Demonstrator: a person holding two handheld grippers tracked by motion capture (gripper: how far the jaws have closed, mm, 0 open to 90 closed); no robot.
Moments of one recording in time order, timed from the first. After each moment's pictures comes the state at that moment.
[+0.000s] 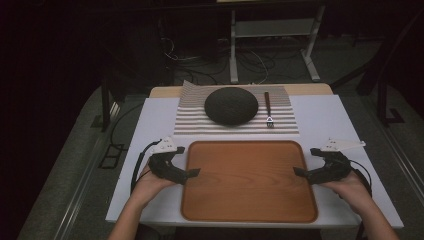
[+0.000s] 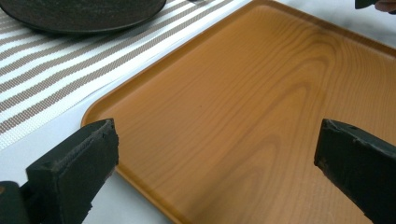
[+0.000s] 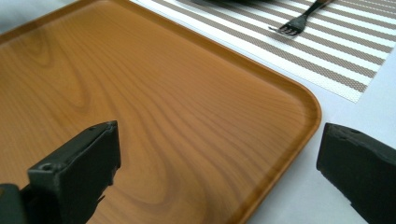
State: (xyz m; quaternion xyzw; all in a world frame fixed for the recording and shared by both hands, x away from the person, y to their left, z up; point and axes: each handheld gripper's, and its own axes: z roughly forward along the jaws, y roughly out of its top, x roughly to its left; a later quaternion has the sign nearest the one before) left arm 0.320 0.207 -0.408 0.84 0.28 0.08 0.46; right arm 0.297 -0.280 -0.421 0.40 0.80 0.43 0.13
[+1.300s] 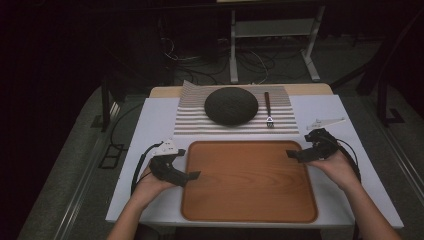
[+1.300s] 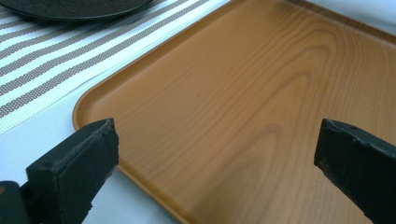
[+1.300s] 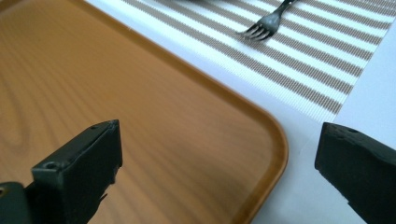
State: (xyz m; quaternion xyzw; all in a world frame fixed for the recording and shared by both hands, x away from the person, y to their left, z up) left arm 0.319 0.207 -0.416 0.84 0.28 0.08 0.46; right arm 0.355 -0.264 -0.410 0.43 0.81 0.37 0.12
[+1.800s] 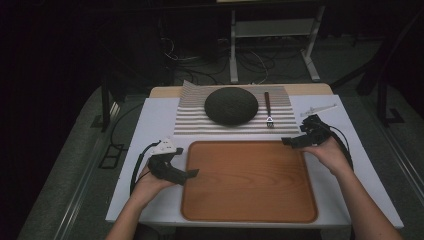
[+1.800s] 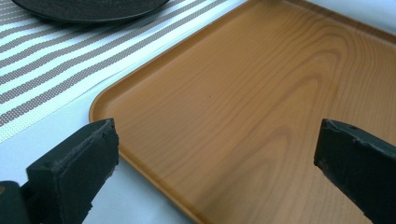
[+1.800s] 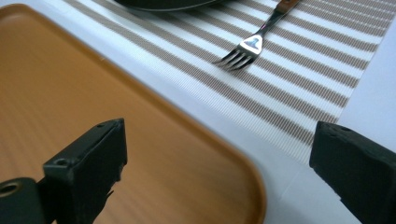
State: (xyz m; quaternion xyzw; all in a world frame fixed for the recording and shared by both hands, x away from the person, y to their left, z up) left arm 0.321 0.211 -0.415 0.84 0.29 0.09 0.46; right arm 0.395 -0.256 -0.403 0.45 0.81 0.35 0.12
